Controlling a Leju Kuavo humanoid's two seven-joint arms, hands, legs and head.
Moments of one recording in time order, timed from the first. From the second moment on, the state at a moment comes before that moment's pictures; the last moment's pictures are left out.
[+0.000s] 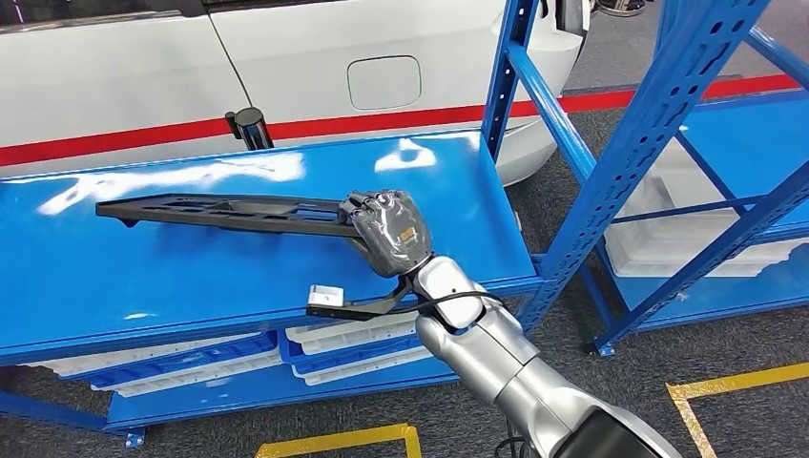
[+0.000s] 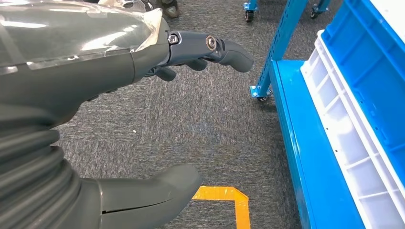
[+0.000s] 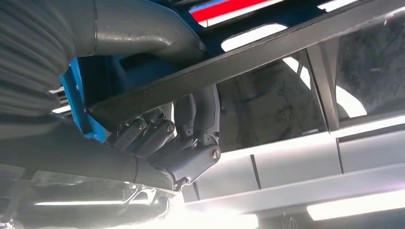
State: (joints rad) left arm -0.12 -0.12 0.88 -0.27 -0.58 0.70 -0.68; right arm -0.64 0.06 0.72 -1.03 1.16 -0.57 -0.19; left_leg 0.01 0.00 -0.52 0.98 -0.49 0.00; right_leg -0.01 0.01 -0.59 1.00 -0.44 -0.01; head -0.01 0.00
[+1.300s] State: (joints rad) left arm -0.12 -0.14 0.98 -0.27 -0.65 0.67 -0.64; right arm -0.56 -0.04 0.65 -1.35 1.22 -0.59 -0.14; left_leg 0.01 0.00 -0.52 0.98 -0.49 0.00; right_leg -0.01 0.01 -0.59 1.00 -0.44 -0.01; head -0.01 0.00
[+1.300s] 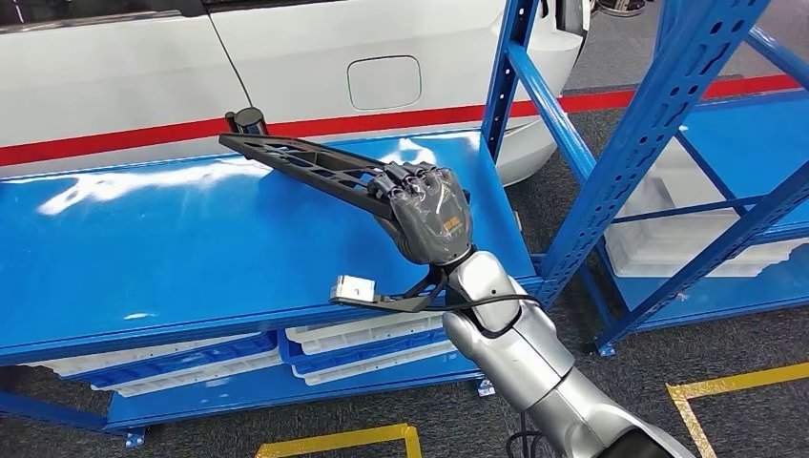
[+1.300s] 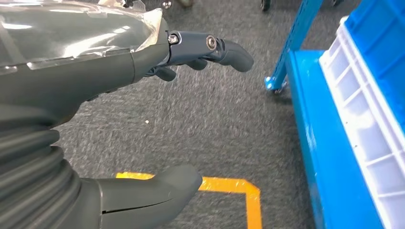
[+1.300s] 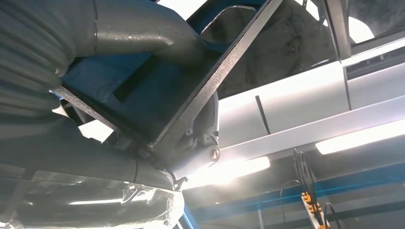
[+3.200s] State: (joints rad) left arm -0.10 -0.12 0.95 -0.23 -0.73 0.64 -0.46; right arm -0.44 -0.04 0.61 -1.34 1.25 -0.61 -0.12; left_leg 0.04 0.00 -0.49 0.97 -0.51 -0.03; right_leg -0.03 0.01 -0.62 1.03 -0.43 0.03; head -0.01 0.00
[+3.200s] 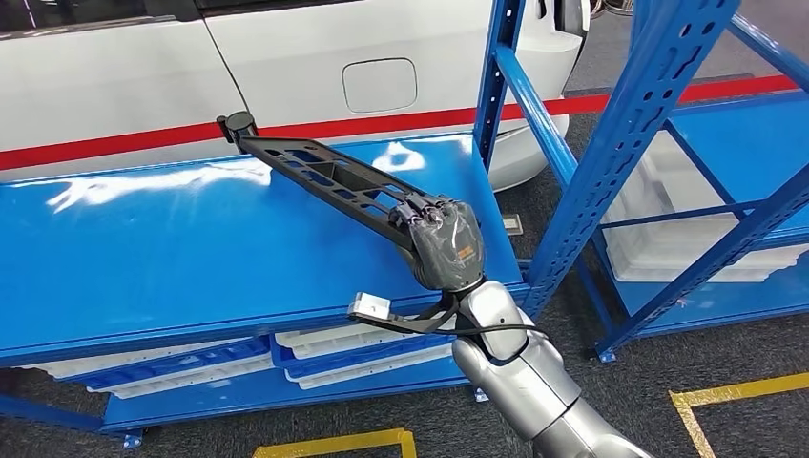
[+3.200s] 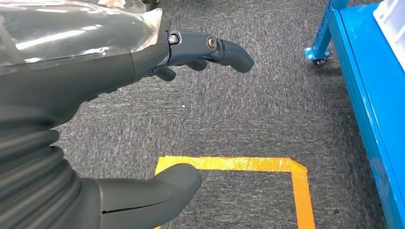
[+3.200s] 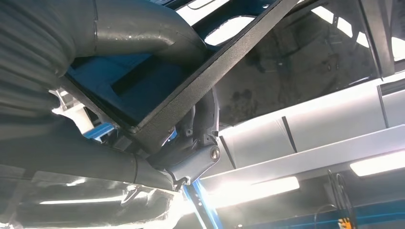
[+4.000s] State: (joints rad) left arm -0.12 -0.12 0.95 -0.23 -0.73 0.63 -0.47; right arm -0.47 -0.04 0.56 -1.36 1.26 -0.61 -0.10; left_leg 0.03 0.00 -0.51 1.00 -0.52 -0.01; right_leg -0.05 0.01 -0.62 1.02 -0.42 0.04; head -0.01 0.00
